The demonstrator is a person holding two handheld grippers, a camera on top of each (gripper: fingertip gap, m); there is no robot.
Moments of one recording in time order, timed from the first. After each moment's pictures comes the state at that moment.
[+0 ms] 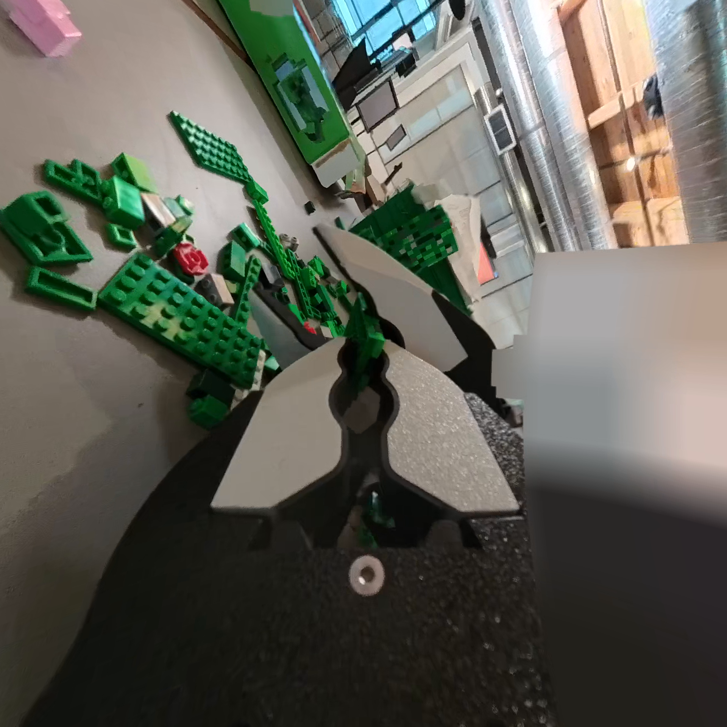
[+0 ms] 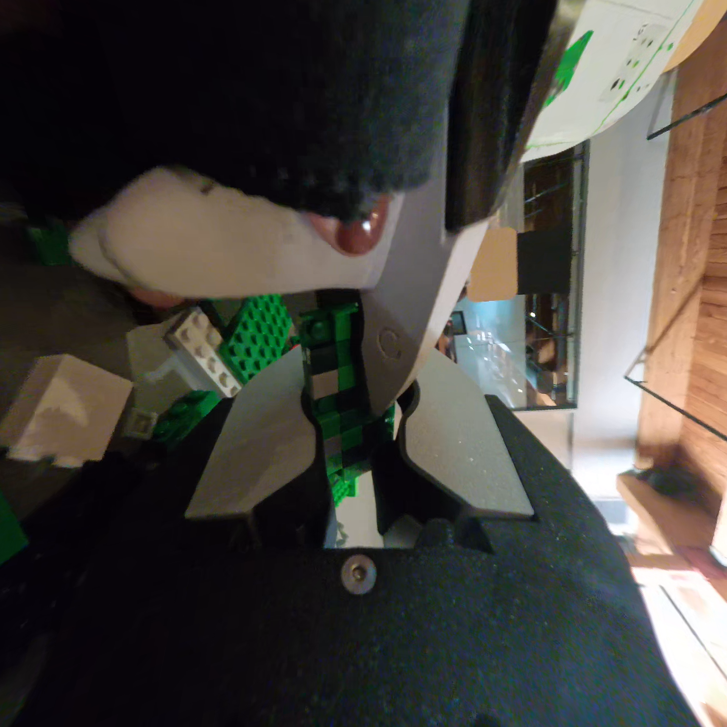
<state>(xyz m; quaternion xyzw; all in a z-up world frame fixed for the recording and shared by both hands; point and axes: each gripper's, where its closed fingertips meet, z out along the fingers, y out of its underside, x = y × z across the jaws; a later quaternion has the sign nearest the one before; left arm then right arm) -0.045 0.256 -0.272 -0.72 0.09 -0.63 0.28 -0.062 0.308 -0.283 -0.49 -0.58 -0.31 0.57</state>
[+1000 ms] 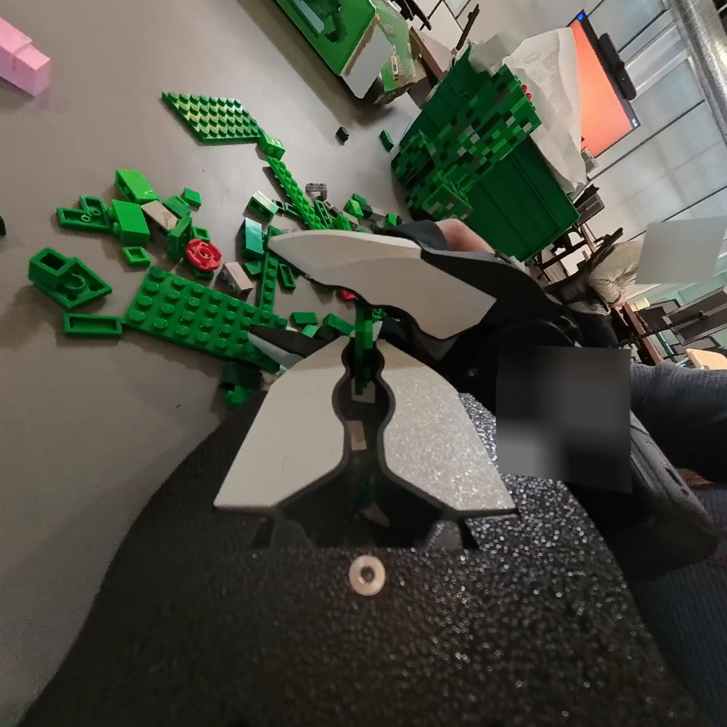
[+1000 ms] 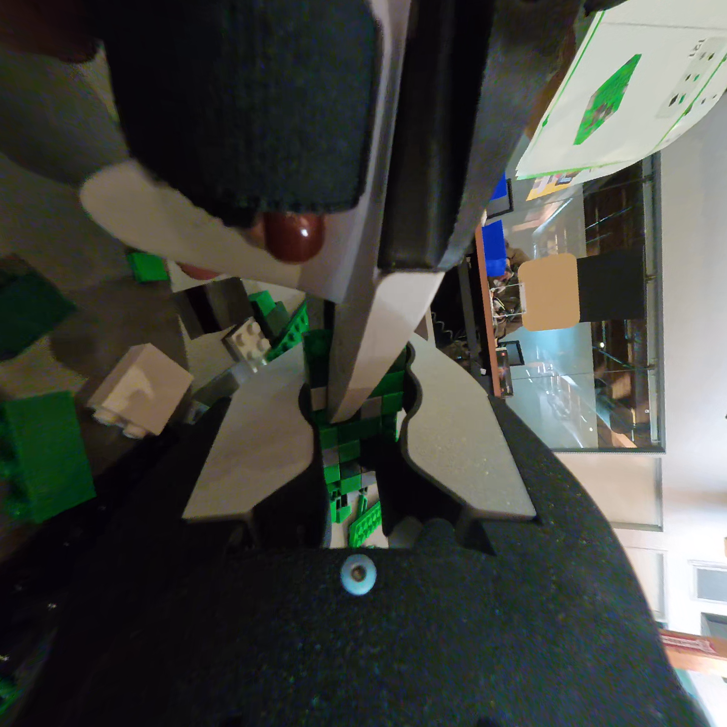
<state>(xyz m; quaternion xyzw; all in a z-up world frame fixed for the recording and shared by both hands) -0.046 0.246 -0.291 -0.78 0.24 -0.50 0.29 -0.072 0.299 -0.298 -0.51 -0.61 -0.23 0.57</state>
